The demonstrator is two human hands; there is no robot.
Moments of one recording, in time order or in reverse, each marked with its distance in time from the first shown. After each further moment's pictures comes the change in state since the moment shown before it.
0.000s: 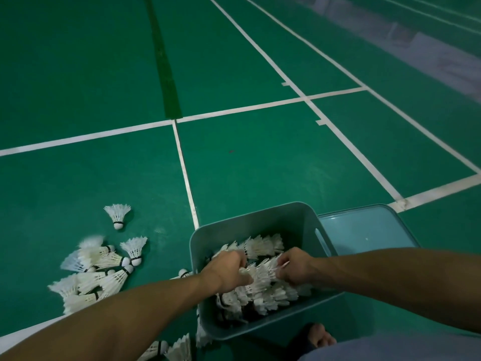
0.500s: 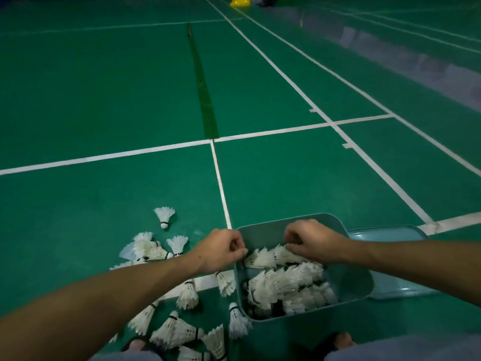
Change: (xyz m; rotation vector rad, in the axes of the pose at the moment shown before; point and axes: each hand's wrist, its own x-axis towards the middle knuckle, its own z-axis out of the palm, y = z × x) left_hand -0.098 -0.046 -0.089 -0.063 0.292 0.137; right_hand -0.085 -0.095 -0.039 -0.590 0.241 -0.626
